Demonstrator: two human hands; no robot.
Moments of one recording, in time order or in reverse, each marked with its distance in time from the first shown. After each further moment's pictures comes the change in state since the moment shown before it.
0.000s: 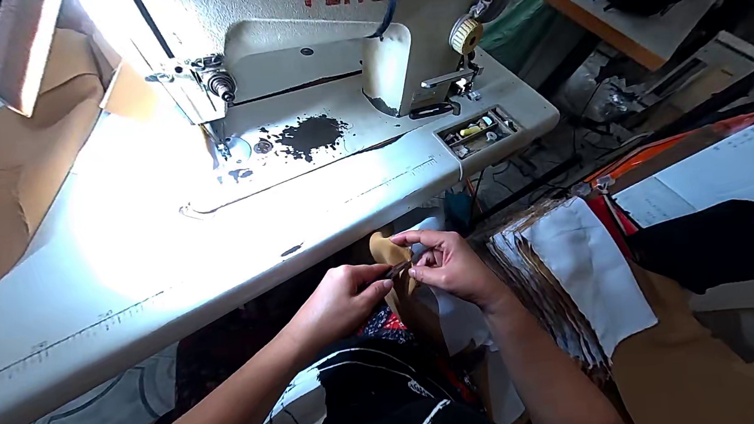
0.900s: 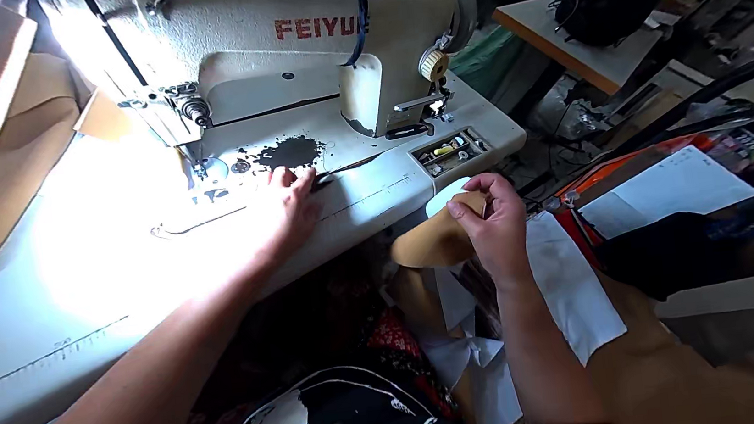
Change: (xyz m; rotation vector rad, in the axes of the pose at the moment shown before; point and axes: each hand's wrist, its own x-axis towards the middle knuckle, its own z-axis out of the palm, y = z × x) left_hand 0.083 -0.005 -0.075 0.609 0.603 0.298; right_hand -0.003 -0.029 -0.061 -0.332 0.706 -0.262
